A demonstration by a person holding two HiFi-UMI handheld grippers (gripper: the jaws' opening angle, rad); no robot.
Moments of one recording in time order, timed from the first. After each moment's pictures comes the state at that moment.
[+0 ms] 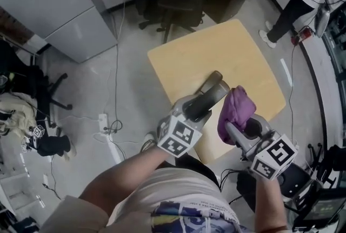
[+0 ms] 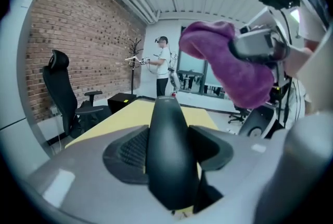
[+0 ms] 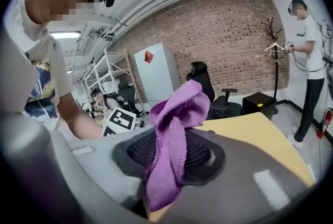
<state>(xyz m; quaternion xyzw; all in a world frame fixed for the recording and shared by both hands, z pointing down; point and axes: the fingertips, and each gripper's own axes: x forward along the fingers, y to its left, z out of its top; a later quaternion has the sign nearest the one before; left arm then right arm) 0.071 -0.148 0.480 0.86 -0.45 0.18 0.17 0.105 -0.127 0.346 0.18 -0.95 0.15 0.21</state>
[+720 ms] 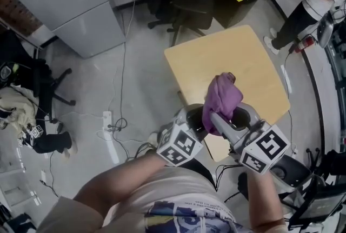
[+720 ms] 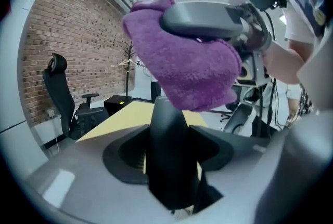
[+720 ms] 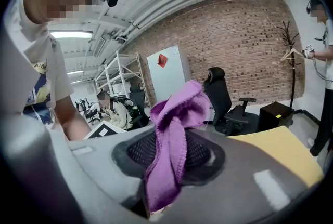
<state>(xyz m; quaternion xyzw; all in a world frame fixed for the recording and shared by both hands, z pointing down) 0.037 -0.092 0.460 0.88 -0.42 0.17 0.15 -0.009 -0.099 0.325 0.13 -0.97 0.12 0.18</state>
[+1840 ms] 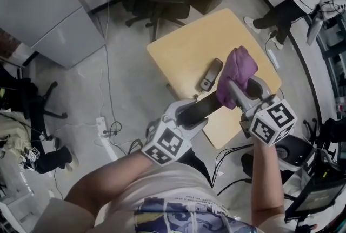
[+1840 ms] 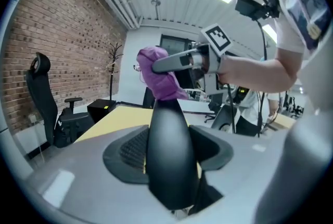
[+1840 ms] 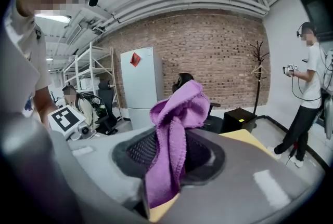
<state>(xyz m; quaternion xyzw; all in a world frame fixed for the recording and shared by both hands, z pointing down) 0.023 -0.070 0.429 0.93 -0.33 0.15 0.12 0.039 -0.169 0.329 0.30 -0.93 0.09 0.19</state>
